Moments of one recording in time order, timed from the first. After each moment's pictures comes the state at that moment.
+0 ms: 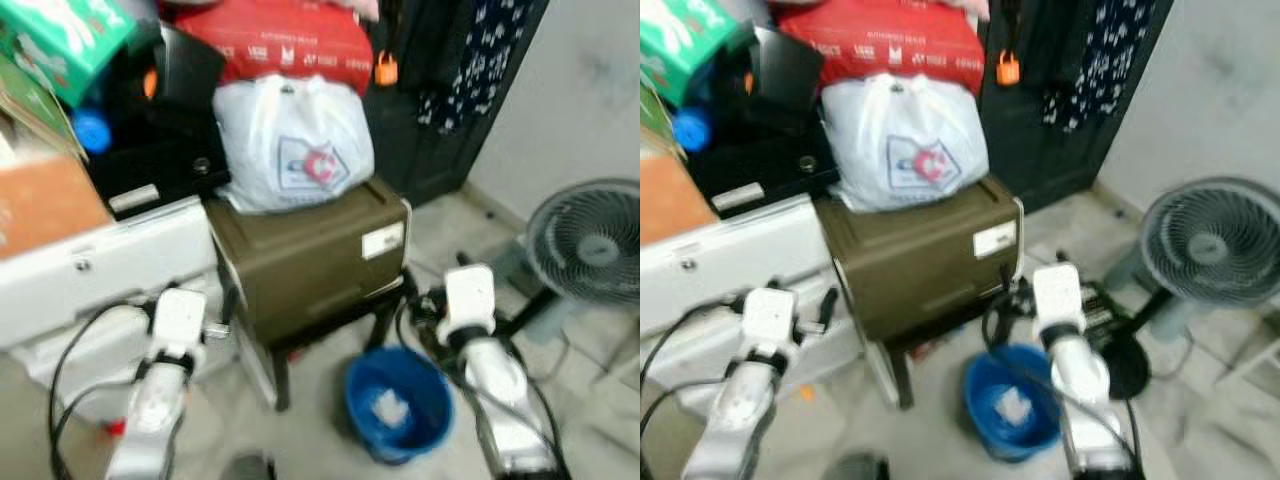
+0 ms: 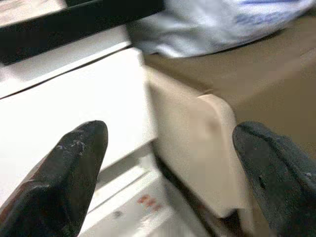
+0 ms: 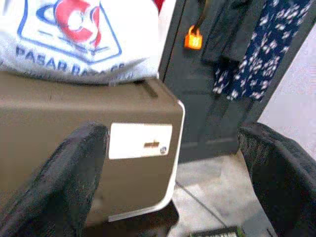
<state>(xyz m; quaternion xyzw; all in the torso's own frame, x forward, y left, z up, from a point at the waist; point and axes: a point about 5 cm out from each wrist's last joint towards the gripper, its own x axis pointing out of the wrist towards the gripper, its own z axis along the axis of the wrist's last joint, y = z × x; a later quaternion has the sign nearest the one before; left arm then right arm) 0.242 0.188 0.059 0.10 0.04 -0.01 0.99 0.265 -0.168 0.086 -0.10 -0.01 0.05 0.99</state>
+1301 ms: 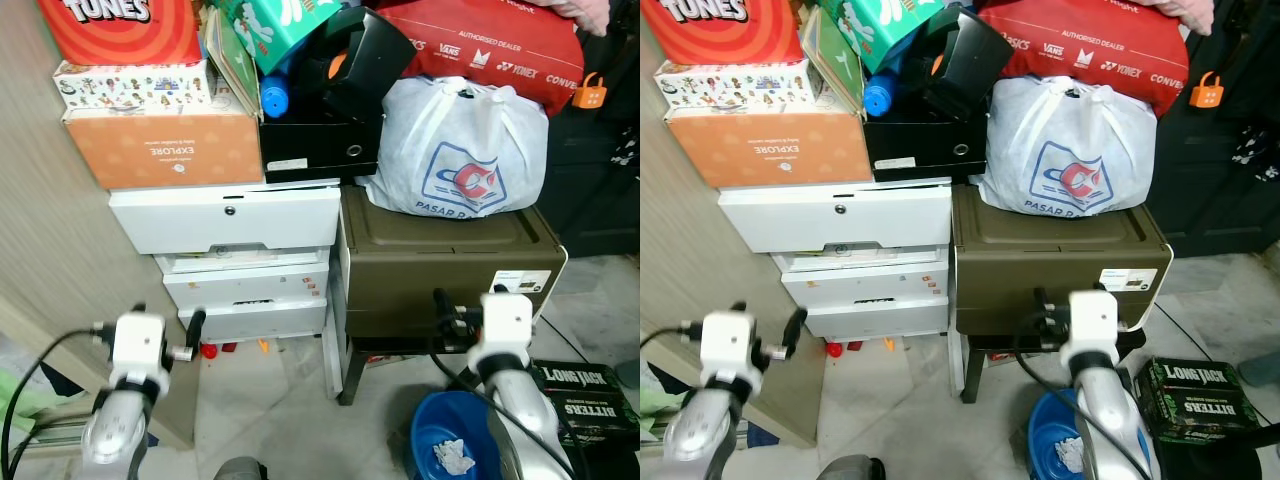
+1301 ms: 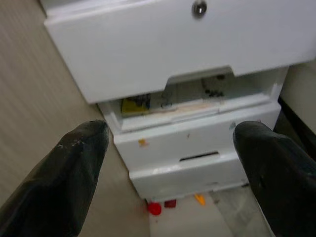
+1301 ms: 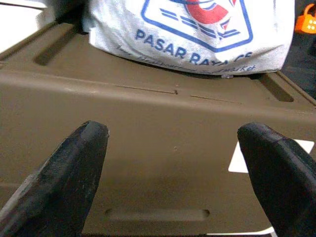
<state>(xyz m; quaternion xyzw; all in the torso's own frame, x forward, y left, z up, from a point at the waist) 0.201 0.217 0.041 0.09 0.09 -0.01 0.99 0.222 -0.200 0.063 -0.08 0.05 -0.02 1.00</state>
